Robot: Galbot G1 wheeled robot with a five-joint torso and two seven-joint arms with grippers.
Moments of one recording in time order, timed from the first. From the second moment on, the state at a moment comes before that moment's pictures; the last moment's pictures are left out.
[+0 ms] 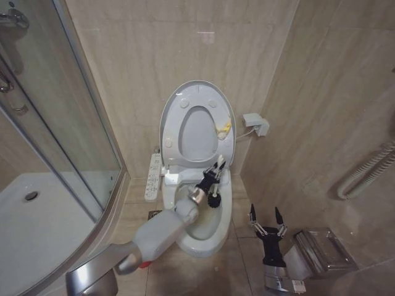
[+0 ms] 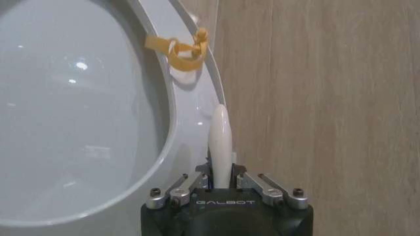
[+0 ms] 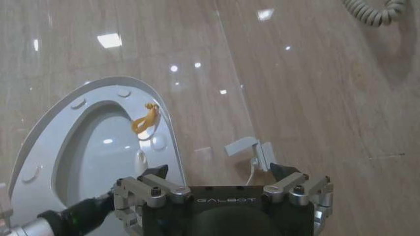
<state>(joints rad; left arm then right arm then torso) 0.34 -1.46 0.60 -0.92 -0.73 -0.64 0.04 -1.48 1.61 0.69 1.67 0.42 0.73 -0.30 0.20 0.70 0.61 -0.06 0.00</state>
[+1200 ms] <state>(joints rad) 0.39 -1.44 0.60 -0.92 -0.69 -0.65 0.04 -1.48 1.61 0.69 1.68 0.41 0.73 -0.30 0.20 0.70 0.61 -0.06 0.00</state>
